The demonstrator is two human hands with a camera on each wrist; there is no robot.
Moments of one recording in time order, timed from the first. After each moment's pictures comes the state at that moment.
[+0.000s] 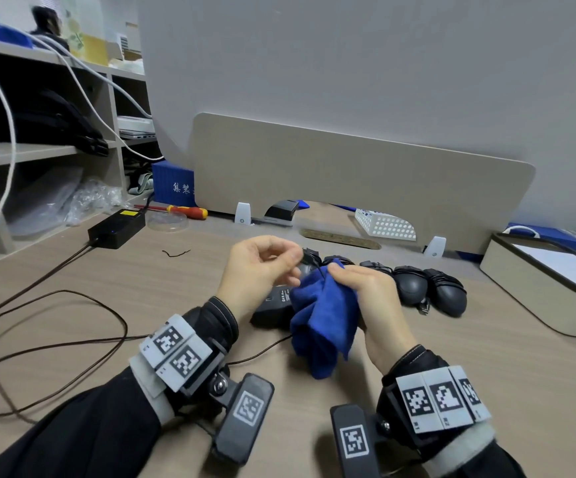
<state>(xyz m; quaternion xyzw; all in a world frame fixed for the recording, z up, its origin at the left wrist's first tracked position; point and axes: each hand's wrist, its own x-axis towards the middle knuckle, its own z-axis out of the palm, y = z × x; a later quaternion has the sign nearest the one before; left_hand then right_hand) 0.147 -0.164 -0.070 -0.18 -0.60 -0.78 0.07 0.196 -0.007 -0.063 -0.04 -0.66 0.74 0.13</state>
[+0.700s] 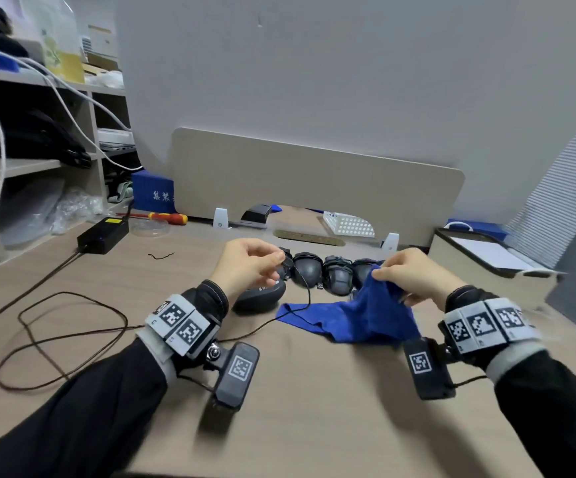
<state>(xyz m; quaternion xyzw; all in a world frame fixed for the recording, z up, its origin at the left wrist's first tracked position) 0.170 -0.163 -0.048 -0.14 -0.68 -0.72 -0.02 0.242 0.093 0.004 -0.16 -0.93 0.32 0.04</state>
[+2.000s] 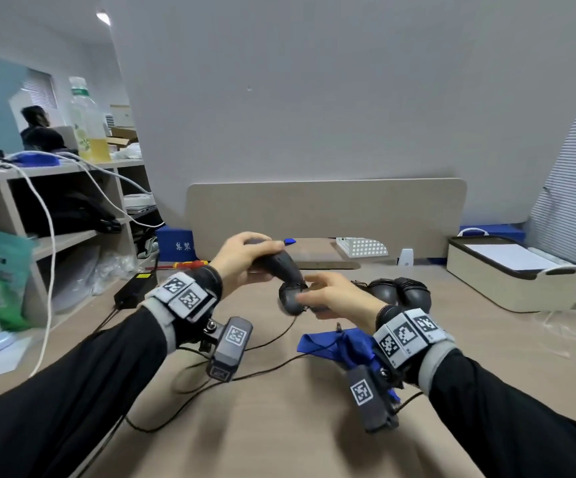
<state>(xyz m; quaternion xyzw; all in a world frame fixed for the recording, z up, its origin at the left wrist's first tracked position) 0.146 -0.183 0.024 -0.13 -0.71 -0.69 -0.03 0.214 -0.001 -0.015 0.04 -0.83 0.55 -0.02</state>
